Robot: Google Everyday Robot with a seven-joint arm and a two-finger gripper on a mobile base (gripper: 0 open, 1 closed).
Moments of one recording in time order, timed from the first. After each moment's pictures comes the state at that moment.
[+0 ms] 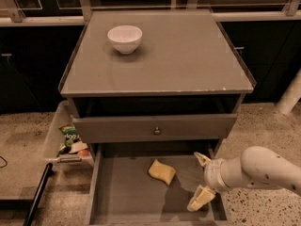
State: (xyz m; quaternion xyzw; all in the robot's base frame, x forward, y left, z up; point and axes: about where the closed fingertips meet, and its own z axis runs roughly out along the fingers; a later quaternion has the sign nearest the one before) arm 0.440 -0.164 0.543 -0.57 0.75 0.16 0.29
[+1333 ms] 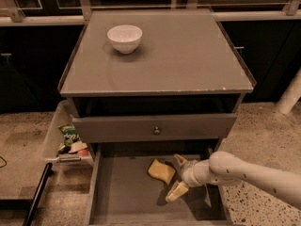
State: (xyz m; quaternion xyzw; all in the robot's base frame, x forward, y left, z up) arm 0.511 -0.111 0.412 -0.55 0.74 0.20 0.32
